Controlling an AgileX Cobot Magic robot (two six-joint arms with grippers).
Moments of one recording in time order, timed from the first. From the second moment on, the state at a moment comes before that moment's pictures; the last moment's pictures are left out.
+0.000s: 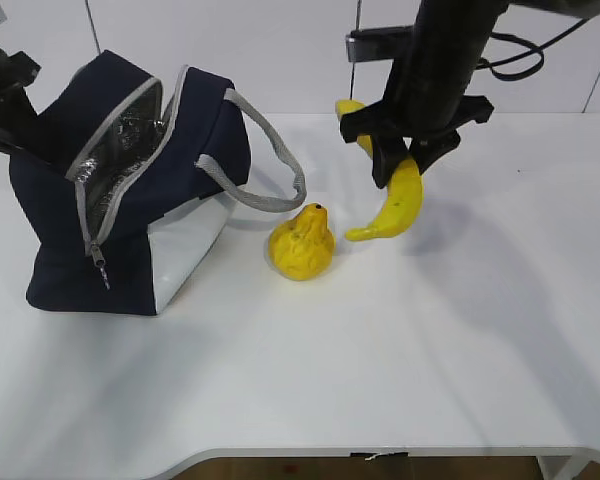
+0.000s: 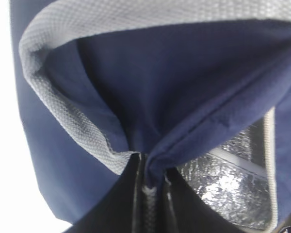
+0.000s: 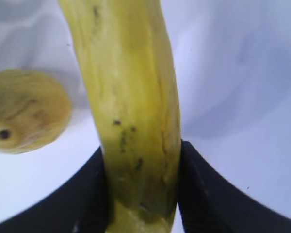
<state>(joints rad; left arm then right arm) 0.05 1.88 -1.56 -0.60 1.15 0.35 0.35 2.12 -1.95 0.01 1.23 0.07</state>
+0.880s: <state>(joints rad) 0.05 1.88 -1.56 -0.75 1.18 0.42 0.37 2.22 -2.05 1.18 1.14 -0.25</state>
